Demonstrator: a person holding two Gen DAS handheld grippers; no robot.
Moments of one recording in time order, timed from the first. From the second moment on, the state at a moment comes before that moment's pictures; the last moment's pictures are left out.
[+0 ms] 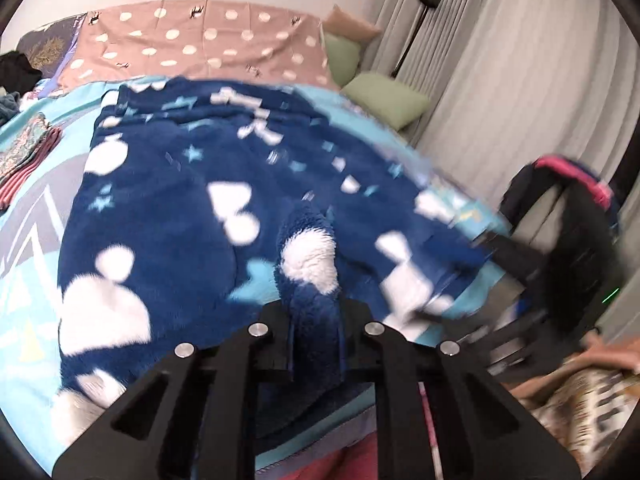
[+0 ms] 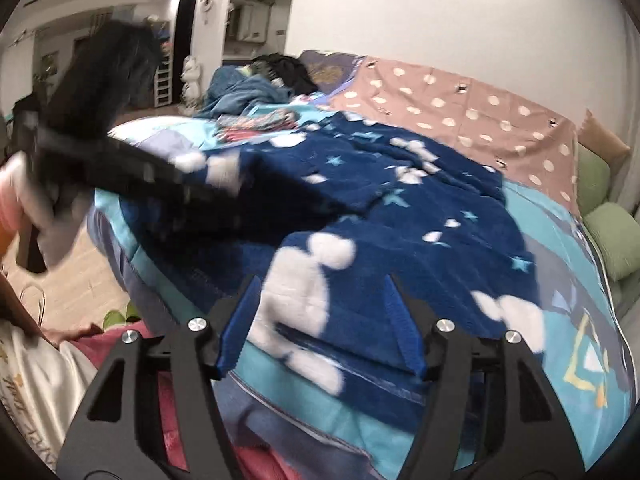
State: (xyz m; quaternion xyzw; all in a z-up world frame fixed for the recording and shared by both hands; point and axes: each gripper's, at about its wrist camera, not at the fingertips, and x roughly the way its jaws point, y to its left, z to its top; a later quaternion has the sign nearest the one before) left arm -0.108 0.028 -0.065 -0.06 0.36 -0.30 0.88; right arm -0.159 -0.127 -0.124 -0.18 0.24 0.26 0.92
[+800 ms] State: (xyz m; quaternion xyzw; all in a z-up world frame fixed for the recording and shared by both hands) left arm -0.134 -0.011 -0.064 -0.01 0.37 -0.41 0.84; right arm -0.133 -0.188 -0.109 0.06 0.33 0.39 0.86
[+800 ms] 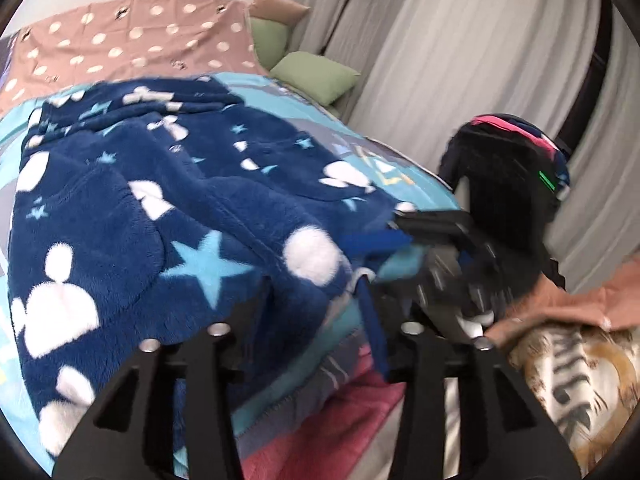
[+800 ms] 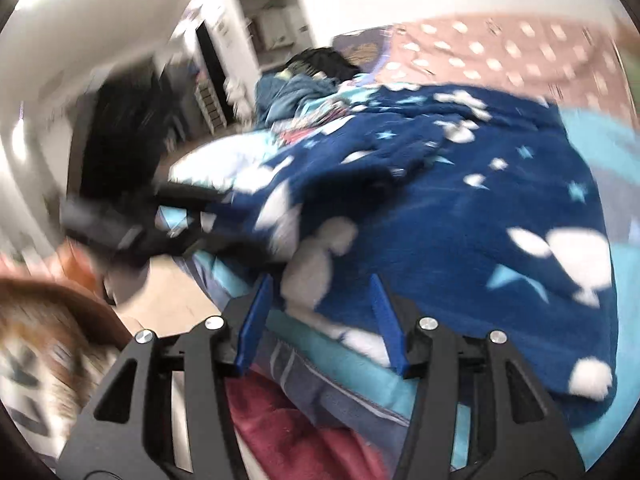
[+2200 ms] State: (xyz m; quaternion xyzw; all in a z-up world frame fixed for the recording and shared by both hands) left arm -0.113 0.128 -0.109 -0.22 0.41 -0.26 0.85; right arm -0.129 -0.340 -0.140 0.30 0.39 0.25 0.83
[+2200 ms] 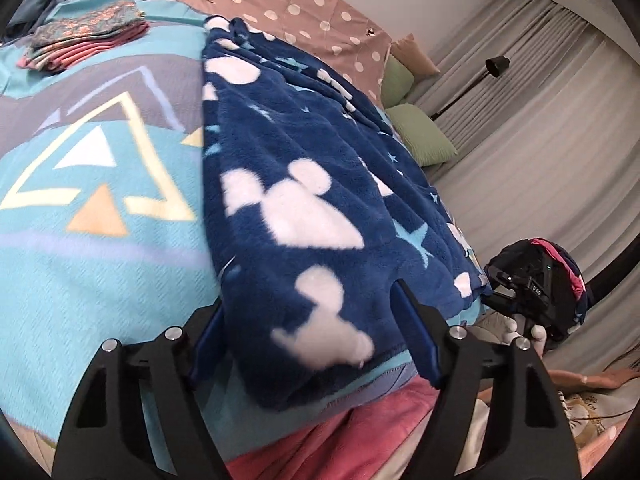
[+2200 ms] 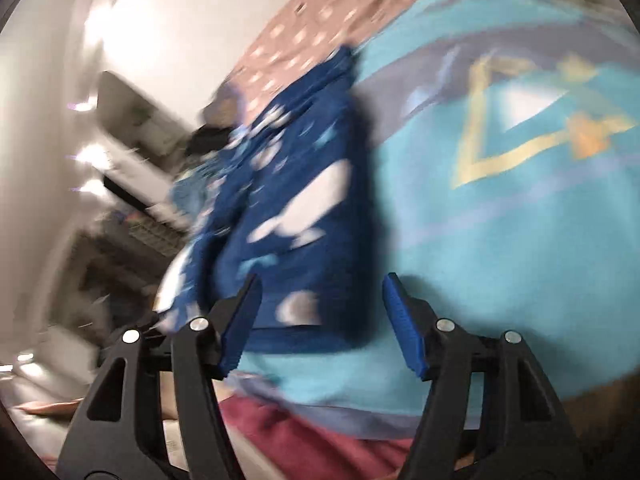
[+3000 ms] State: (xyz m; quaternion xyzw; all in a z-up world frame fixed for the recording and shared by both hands) left arm -0.132 0.114 -0.026 -0.23 0.27 -0.33 0.88; right arm -0.144 -0.332 -0.052 0.34 0.27 0.36 0.83
